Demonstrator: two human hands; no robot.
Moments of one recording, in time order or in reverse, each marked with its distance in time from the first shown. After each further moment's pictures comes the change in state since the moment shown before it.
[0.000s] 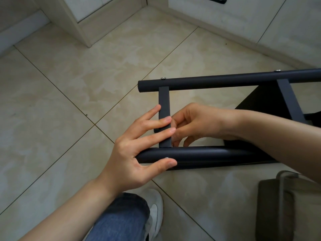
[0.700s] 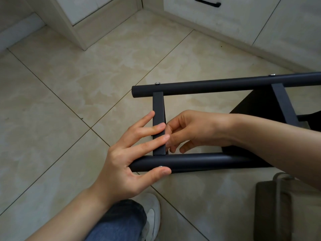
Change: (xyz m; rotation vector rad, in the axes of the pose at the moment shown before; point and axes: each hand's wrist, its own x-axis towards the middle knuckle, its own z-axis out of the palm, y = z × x) left_hand -0.005 -0.002 0.001 -0.004 0.004 0.001; right_hand 0.005 0.008 -0.002 0.146 -0.088 0.061
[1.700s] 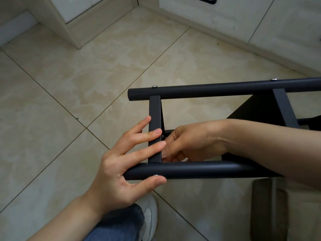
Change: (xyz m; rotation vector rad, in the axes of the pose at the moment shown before) left_hand -0.008 0.003 0.003 -0.014 -0.010 0.022; right_hand 0.001 0.013 0.008 0.179 -0.227 0.204
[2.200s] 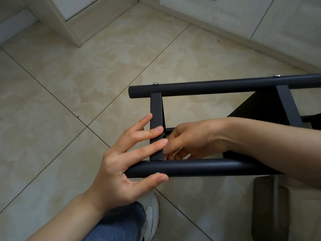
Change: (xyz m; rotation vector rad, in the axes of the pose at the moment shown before) left_hand 0.000 0.001 0.000 -0.013 -0.011 -0.004; right_hand 0.002 -0.001 0.002 -0.050 0.072 0.029
